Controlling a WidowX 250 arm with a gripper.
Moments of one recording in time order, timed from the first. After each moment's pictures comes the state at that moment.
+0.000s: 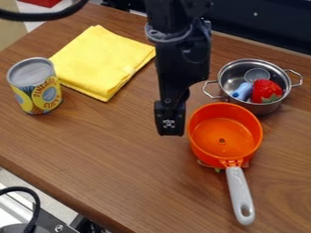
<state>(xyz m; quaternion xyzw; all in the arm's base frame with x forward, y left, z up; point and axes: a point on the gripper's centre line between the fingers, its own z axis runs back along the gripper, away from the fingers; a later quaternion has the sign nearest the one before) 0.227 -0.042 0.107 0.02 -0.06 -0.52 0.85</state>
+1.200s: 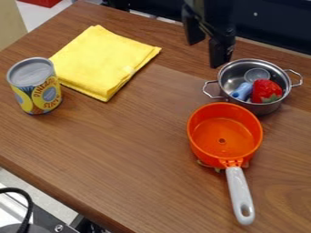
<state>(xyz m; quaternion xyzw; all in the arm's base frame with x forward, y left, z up) 0.360 -0.015 0.105 0.02 -0.13 -0.24 0.96</state>
